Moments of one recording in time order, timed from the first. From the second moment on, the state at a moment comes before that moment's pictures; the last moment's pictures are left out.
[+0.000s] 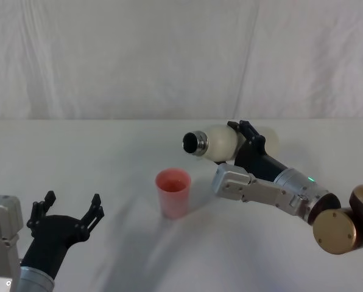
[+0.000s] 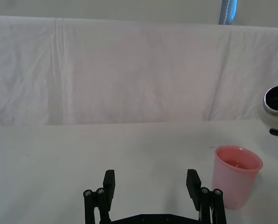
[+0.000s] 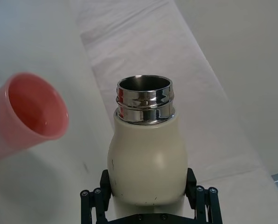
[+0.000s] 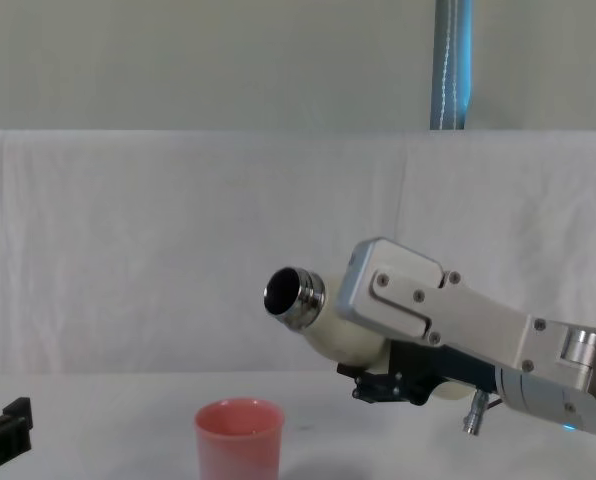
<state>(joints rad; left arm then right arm) 0.27 0.24 0.04 -1.85 -0.25 -0.02 -0.02 0.50 0.26 -0.59 -1.26 -0.62 -0.16 0.13</state>
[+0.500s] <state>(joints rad) 0.27 0.24 0.04 -1.85 -0.25 -0.02 -0.02 0.52 0.28 -0.62 -1.25 -0.69 -0.15 0.12</state>
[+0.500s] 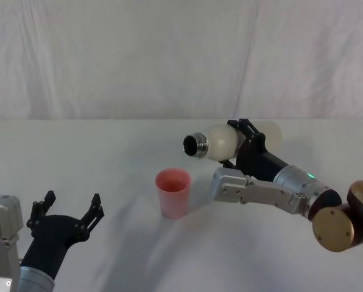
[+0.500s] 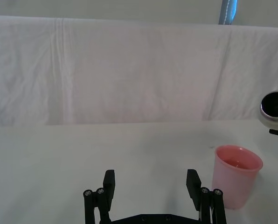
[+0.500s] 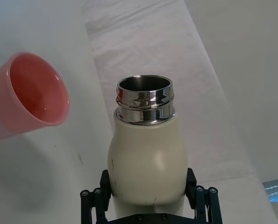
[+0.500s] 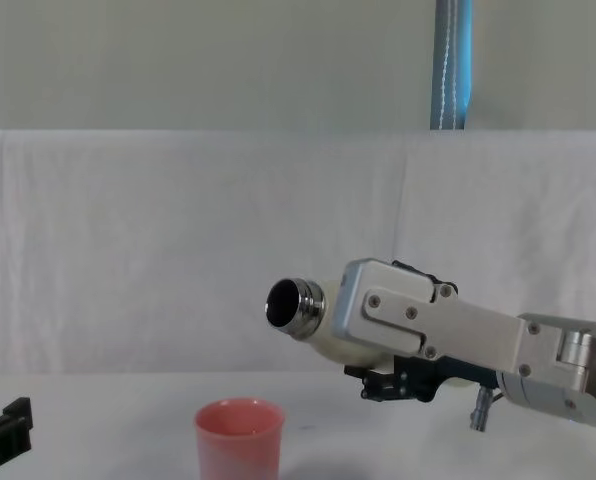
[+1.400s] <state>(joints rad) 0.27 0.24 0.04 -1.85 -0.25 -0.02 -0.02 0.56 0.28 -0.68 -1.22 -0.79 -0.17 0.05</state>
